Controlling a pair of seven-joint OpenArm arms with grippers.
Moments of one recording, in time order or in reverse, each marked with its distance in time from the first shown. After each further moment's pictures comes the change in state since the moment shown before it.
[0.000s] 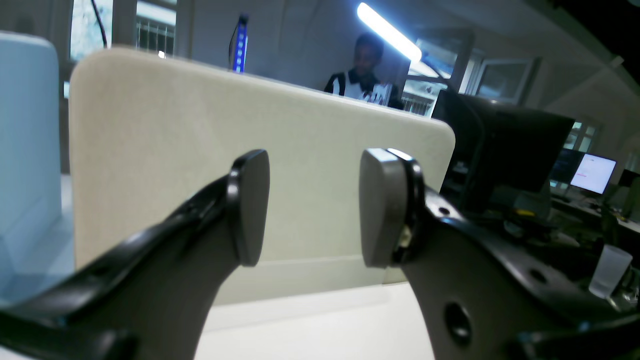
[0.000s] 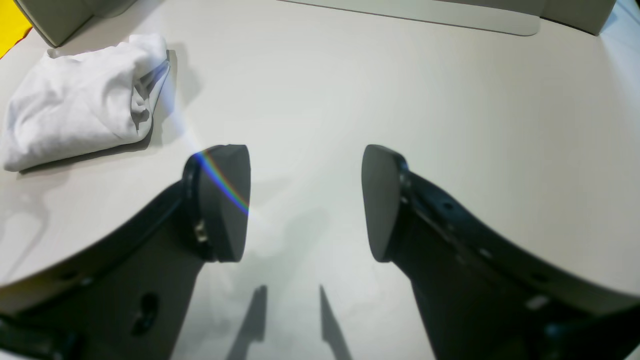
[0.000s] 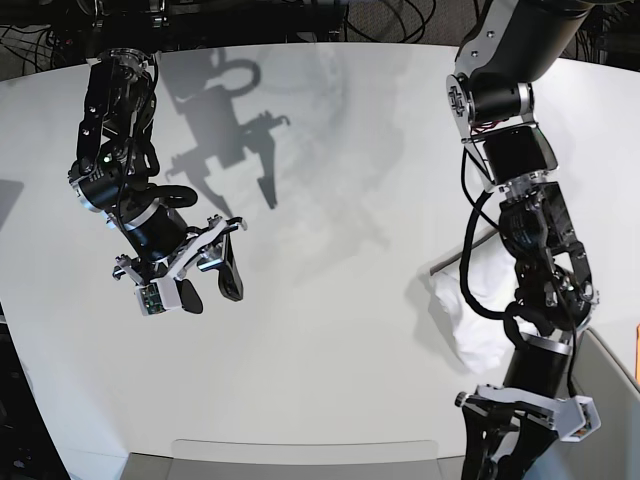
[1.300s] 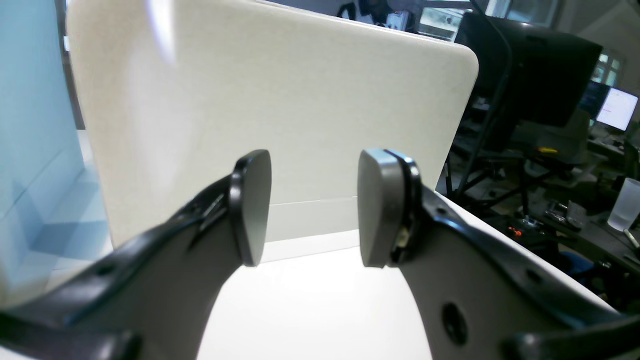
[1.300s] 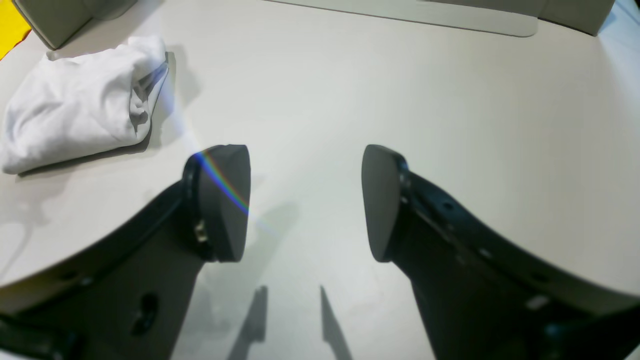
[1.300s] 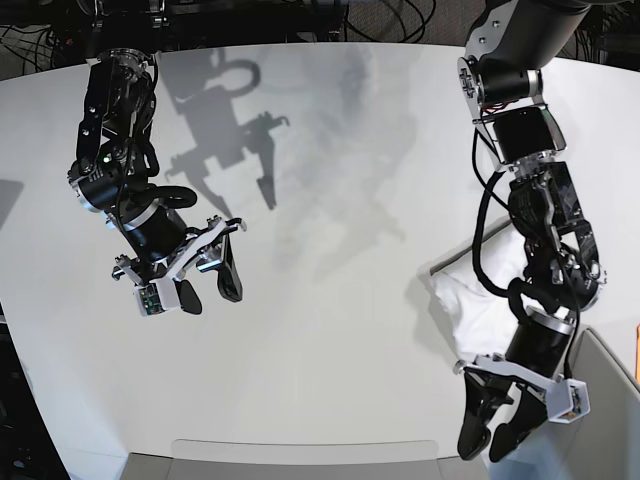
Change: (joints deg) left arm 4.5 -2.9 0.7 3.4 0.4 -0.2 7.3; right arm 0.0 0.0 0.0 0.0 0.0 0.0 0.0
